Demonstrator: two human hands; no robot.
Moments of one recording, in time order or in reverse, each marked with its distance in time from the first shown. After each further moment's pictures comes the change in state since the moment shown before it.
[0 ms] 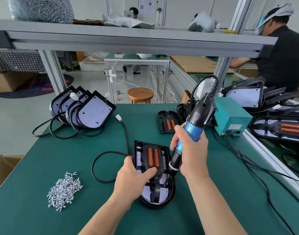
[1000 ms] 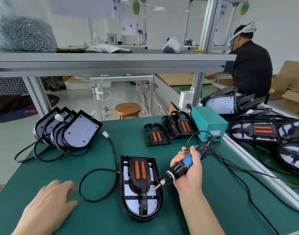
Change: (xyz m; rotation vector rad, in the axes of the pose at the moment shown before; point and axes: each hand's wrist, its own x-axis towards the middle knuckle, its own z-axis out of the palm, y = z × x) left_hand 0.017 -0.038 -0.143 1.047 0.093 0.159; right_hand 0.005 0.028 -0.049 0.951 0.343 0.498
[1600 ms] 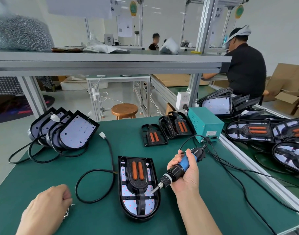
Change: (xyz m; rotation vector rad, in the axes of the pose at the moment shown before) left_hand 0.003 0.000 0.016 -0.159 0.108 -0.117; right_hand 0.001 0.002 -0.010 0.017 0.013 0.034
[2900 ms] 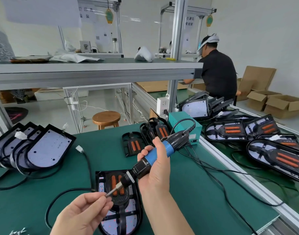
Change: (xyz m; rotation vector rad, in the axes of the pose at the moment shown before) left_hand -0.054 0.131 -0.003 -1.633 -0.330 -0.156; right_hand -0.036 0.029 0.077 -0.135 -0.040 -0.242
